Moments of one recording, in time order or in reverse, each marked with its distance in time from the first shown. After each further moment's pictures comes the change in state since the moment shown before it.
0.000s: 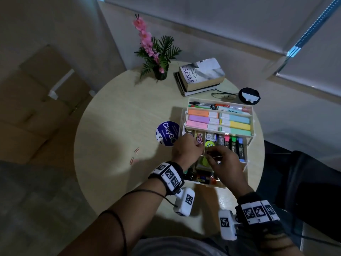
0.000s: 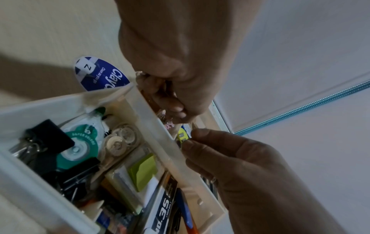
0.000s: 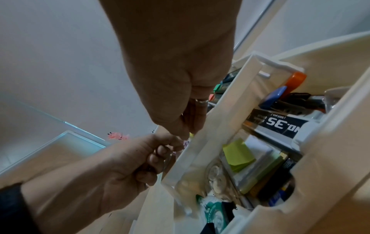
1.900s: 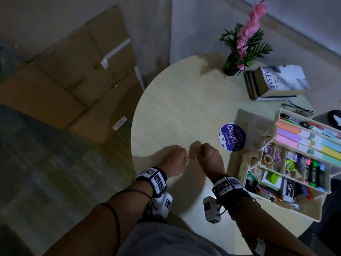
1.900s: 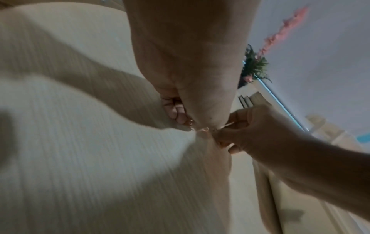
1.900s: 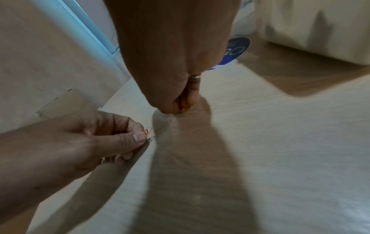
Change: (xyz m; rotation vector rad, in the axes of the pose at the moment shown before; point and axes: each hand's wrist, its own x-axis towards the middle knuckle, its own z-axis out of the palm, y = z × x) left_hand -0.003 -0.309 -0.112 -0.009 -0.205 0.176; right_hand 0.052 -0.104 0.285 -0.385 -0.256 -0.014
